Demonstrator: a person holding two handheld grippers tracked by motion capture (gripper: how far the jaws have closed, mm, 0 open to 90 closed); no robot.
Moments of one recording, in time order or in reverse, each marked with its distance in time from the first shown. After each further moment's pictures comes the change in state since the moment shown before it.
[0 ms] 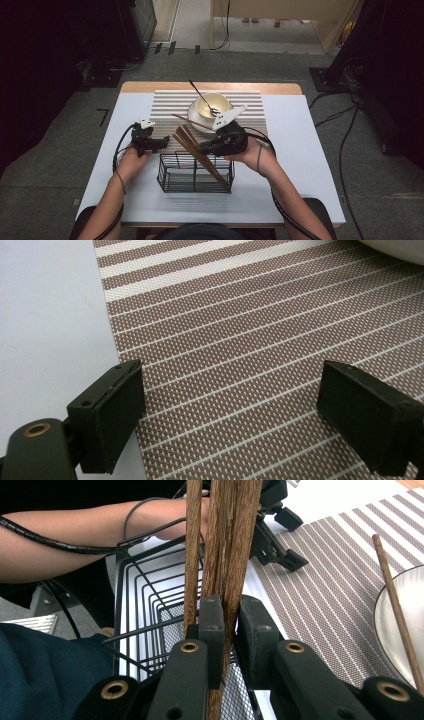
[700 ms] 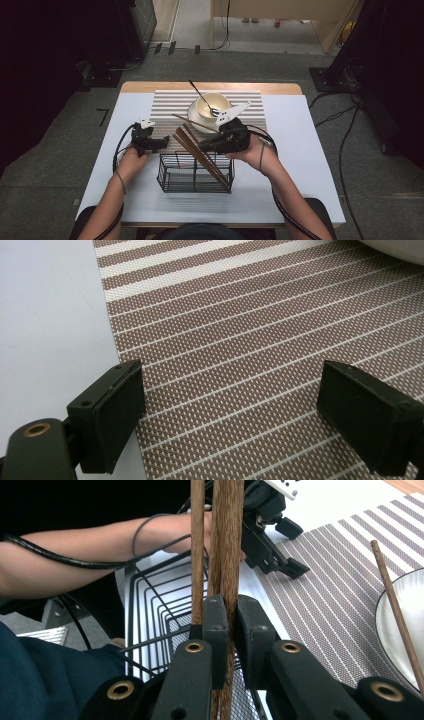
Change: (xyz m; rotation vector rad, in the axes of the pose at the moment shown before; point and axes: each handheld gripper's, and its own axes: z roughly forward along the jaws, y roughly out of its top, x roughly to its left) left arm 0.000 0.000 0.000 0.000 0.000 0.000; right arm 0.001 0.004 -0.009 -0.035 0.020 0.040
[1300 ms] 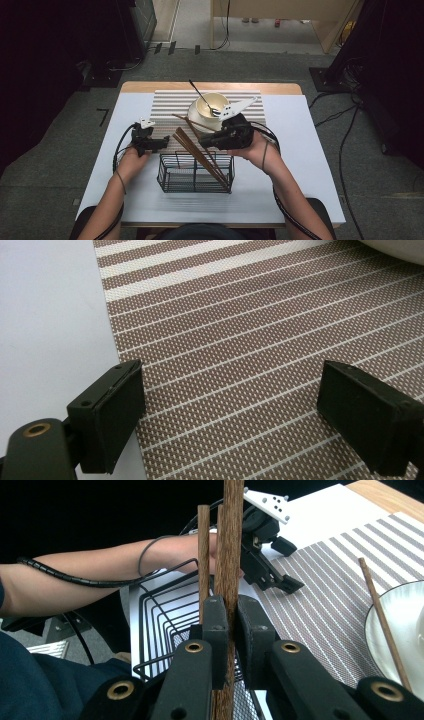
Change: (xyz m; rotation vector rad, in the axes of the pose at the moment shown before) left arm 0.000 0.000 0.000 0.000 0.000 0.000; right arm 0.005 0.010 -0.015 -0.050 -0.012 0.010
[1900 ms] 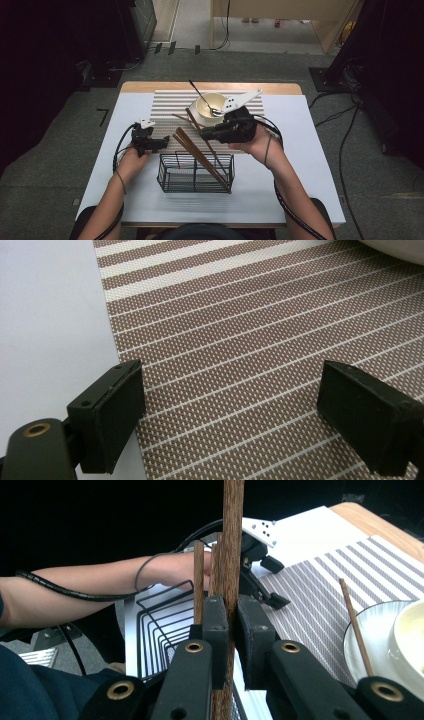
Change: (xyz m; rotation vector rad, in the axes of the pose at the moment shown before) left arm 0.000 0.000 0.000 -0.001 0.000 -0.001; right arm 0.002 0.017 -0.014 -0.035 -0.029 -0.028
